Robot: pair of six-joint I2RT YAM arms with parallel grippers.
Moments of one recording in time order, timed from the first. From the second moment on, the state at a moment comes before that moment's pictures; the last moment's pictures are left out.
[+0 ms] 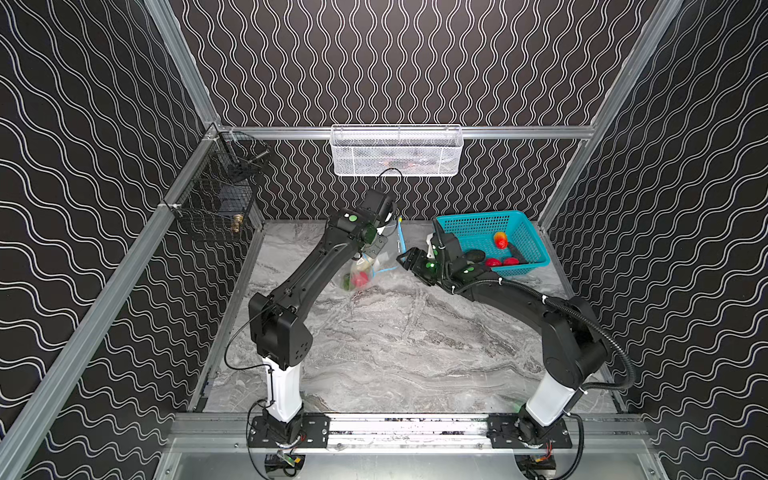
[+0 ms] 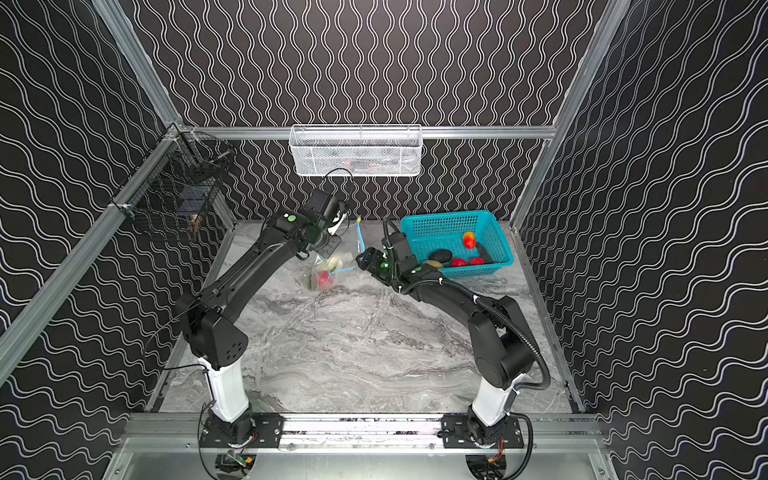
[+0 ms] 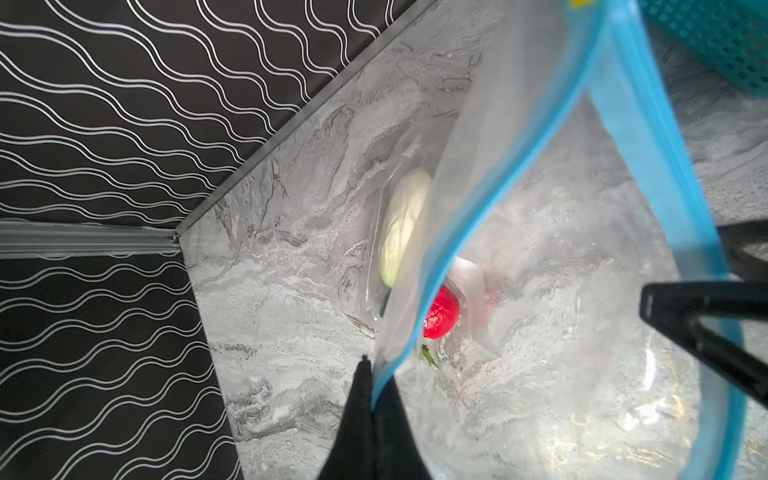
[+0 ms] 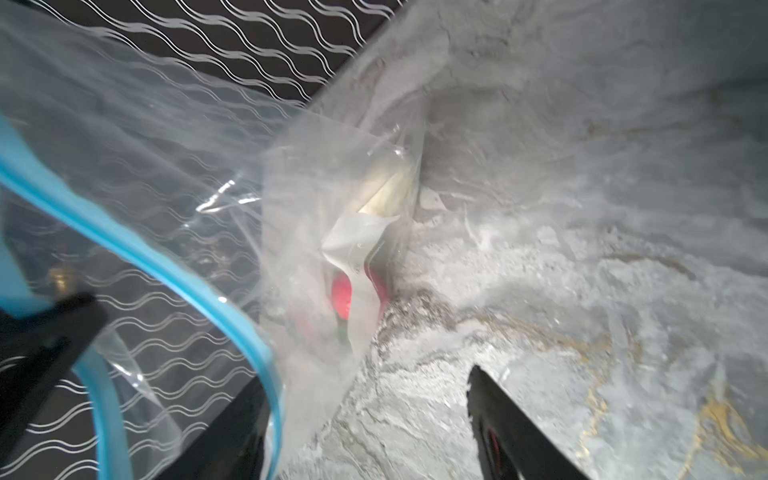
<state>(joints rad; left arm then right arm) -0.54 1.91 2.01 -1.07 -0.39 0.17 0.59 1.75 1.25 -0.09 -0.20 0.97</state>
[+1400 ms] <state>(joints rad) -0.53 1.94 1.97 -1.00 -0.18 0.01 0.22 1.87 1.61 -0.49 -0.05 0.83</state>
